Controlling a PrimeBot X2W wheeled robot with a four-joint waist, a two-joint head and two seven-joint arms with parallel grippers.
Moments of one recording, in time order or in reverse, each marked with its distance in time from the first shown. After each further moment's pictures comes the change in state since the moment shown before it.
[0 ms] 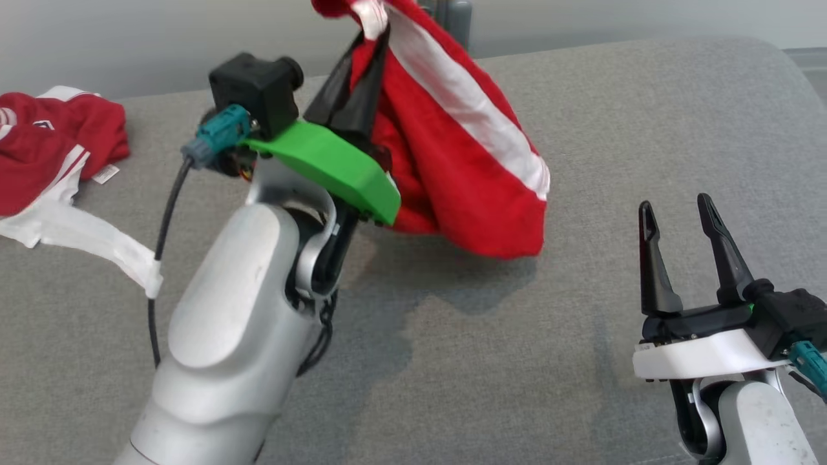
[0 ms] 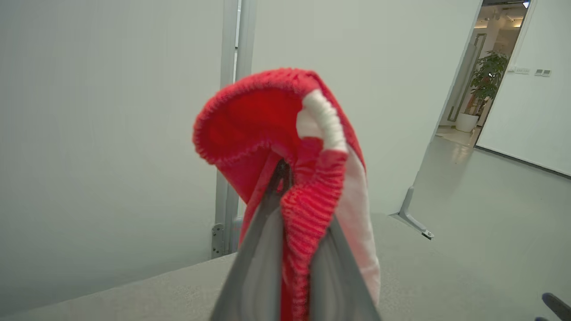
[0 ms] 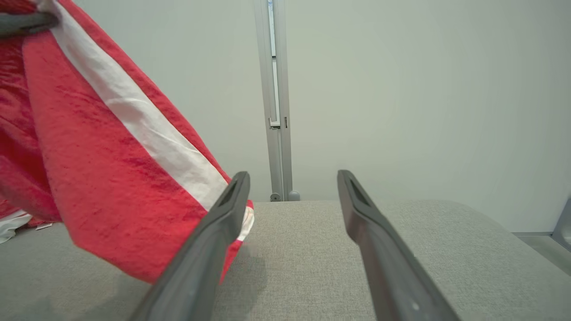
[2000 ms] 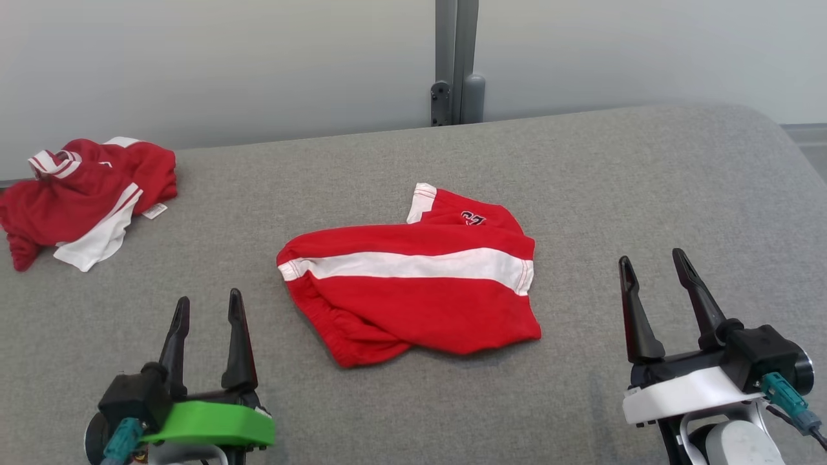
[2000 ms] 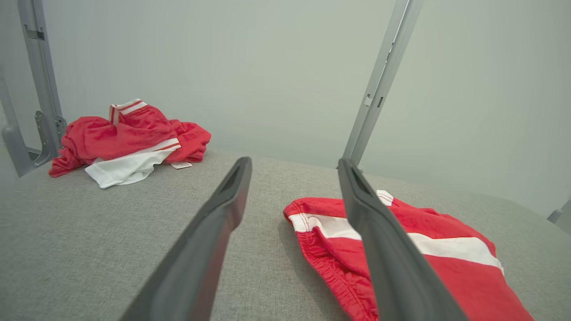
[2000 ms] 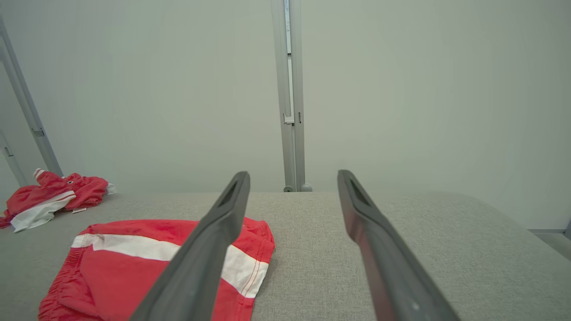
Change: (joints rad) left arm 0.716 0.001 0.394 -0.073 0.212 -0.028 -0.294; right arm 0.082 0.000 0.023 0.073 -0.001 0.000 0.000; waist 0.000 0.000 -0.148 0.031
